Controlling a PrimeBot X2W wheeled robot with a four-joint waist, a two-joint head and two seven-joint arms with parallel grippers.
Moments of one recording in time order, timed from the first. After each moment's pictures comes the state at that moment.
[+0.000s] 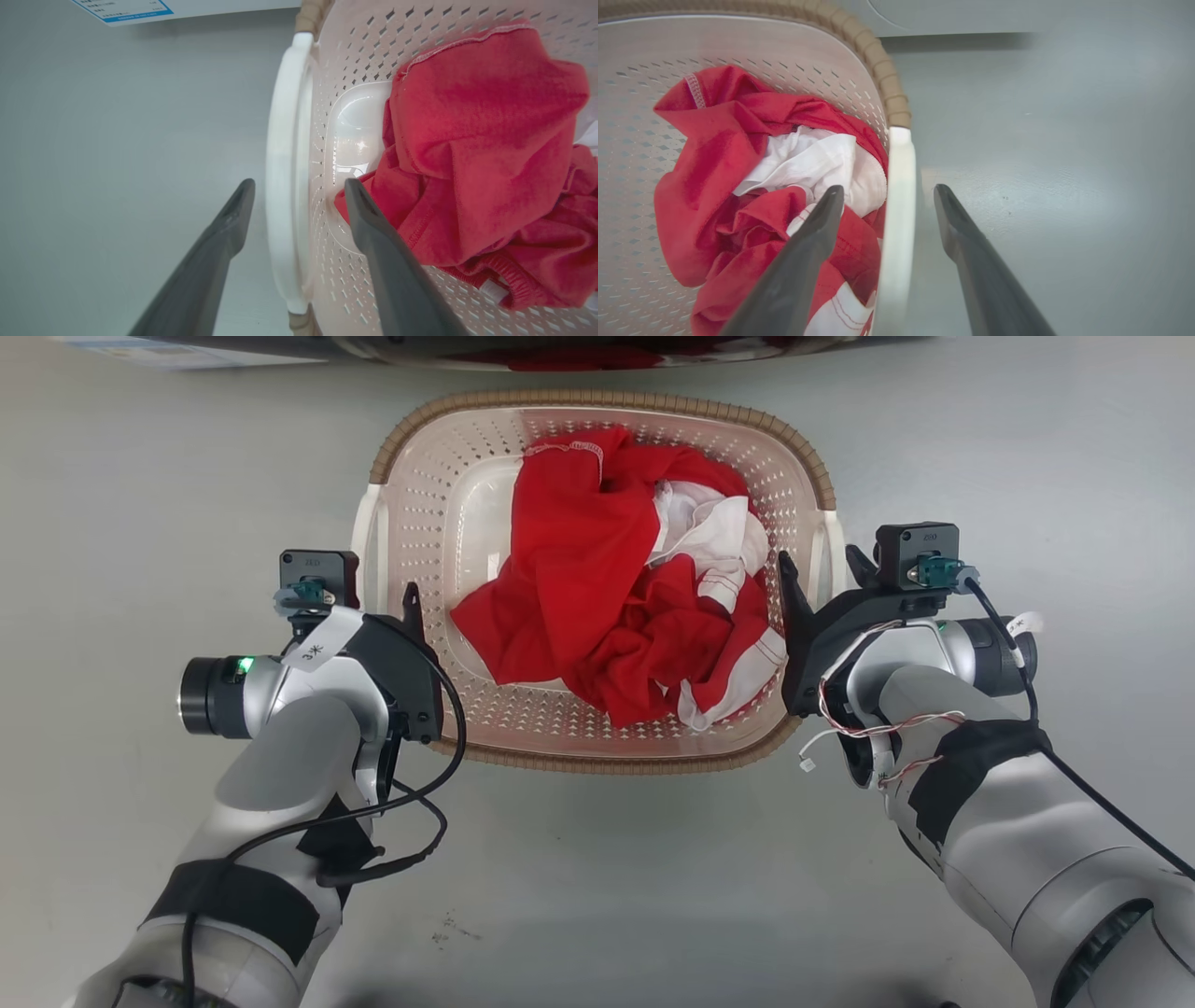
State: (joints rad) left arm -1.01 0.03 -0.65 1.25 -0.71 0.09 -0.12; right arm -1.10 -0.06 1.14 1.18 1.09 -0.13 -0.20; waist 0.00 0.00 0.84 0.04
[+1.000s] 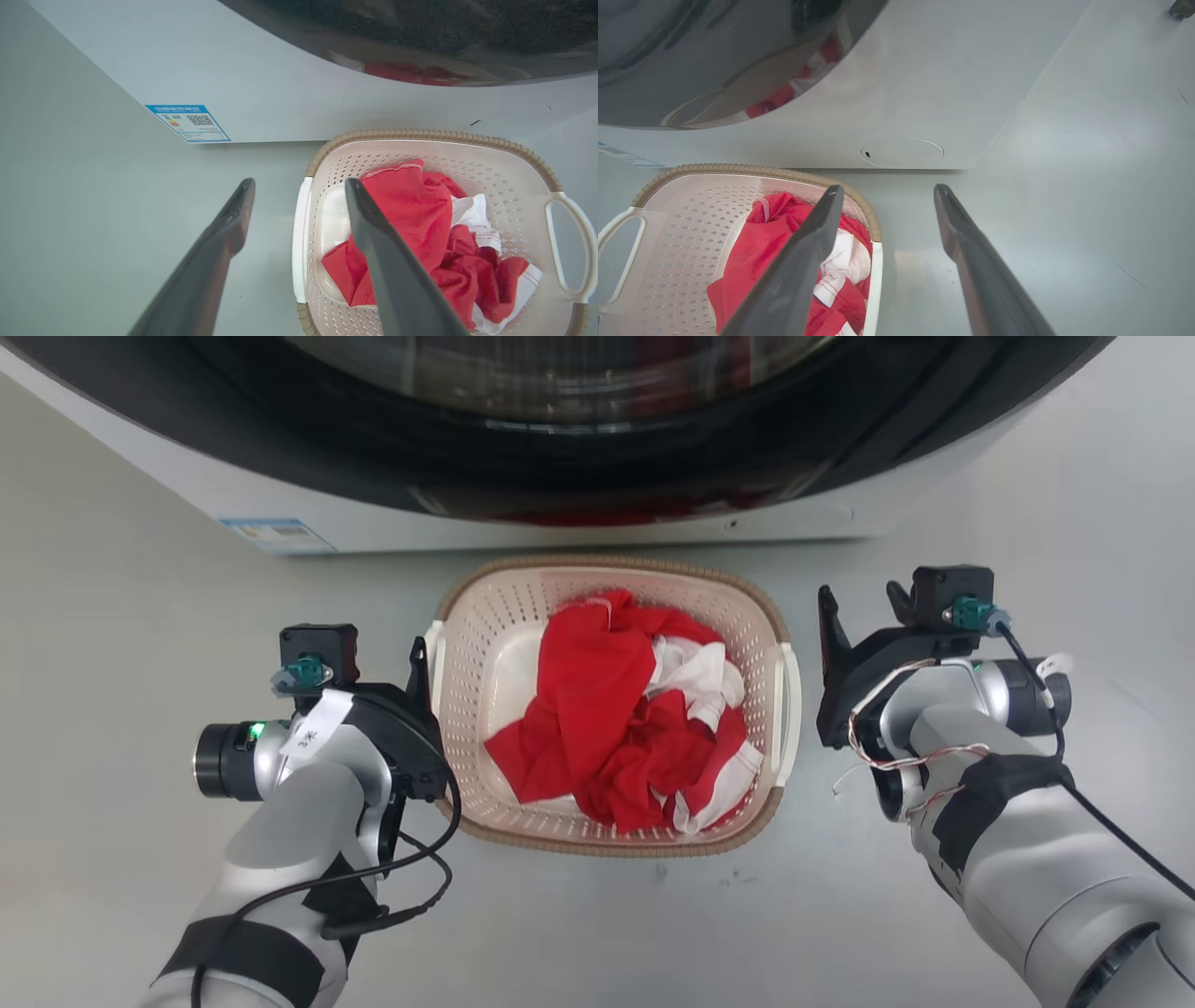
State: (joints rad) left arm -0.91 0.03 -0.63 1.25 -0.73 0.05 -0.23; right arm -1.05 -0.08 1.11 1.25 1.08 -0.11 -0.25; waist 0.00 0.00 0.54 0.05
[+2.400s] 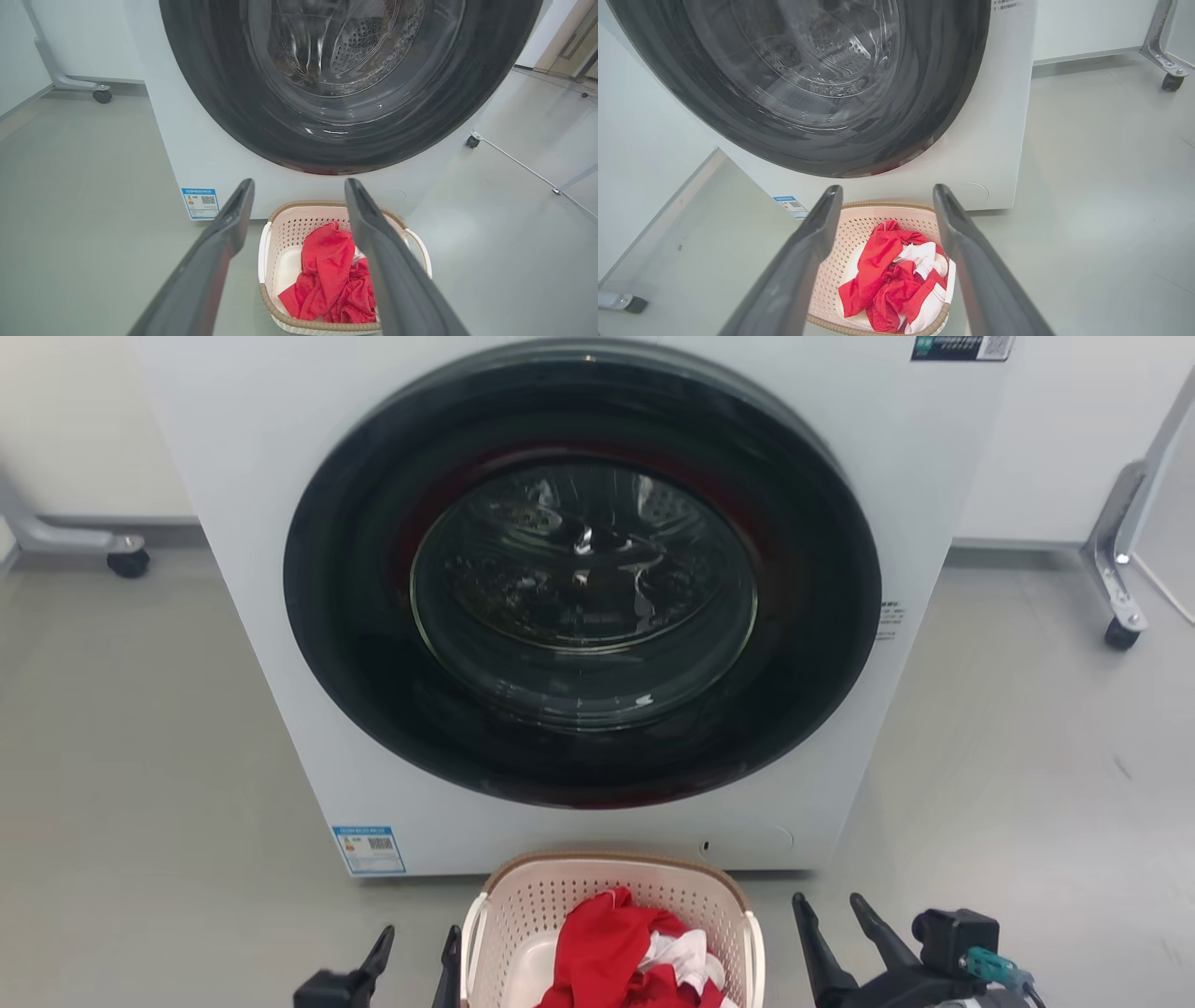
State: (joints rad) left arm -0.11 0.16 -0.47 0.50 -0.54 0.11 -0.25; right arm -0.28 -0.20 0.72 0.58 0.81 -0.12 -0.25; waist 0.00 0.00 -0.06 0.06
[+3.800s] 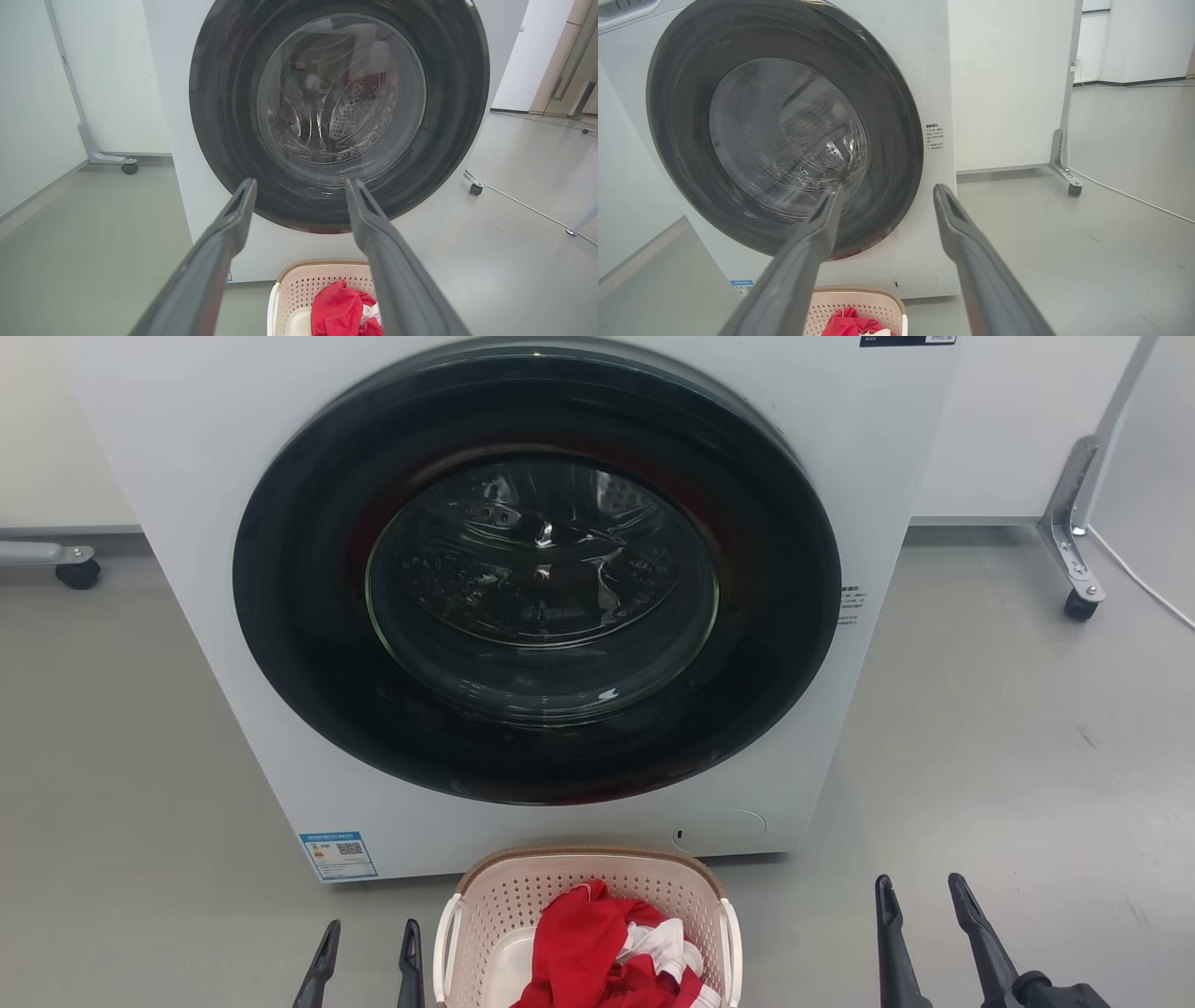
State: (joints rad) left arm 0.19 0.11 -0.23 0.01 -0.25 0.12 -0.25; right arm 0.14 -0.09 0.25 -0.02 0.26 -0.12 -0.25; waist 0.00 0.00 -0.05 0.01
